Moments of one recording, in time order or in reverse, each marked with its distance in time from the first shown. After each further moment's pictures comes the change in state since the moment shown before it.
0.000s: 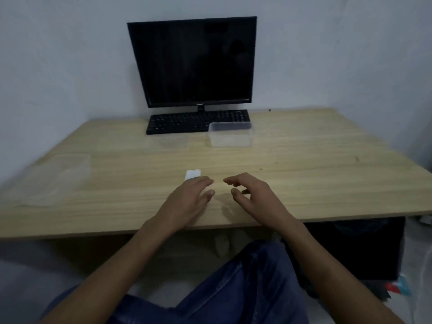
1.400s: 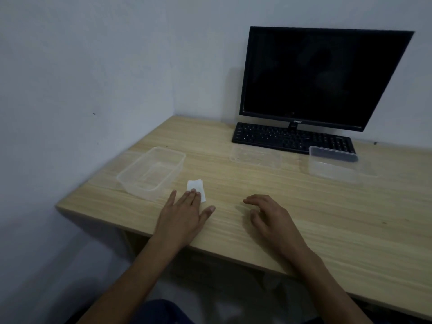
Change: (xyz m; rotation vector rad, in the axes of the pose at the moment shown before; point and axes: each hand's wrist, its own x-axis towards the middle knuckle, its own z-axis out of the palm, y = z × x) left_hand -0.068 -0.193 -0.061 0.472 -0.115 -0.491; right_hand 0.106 -0.056 0.163 -0.067 -0.128 -0.140
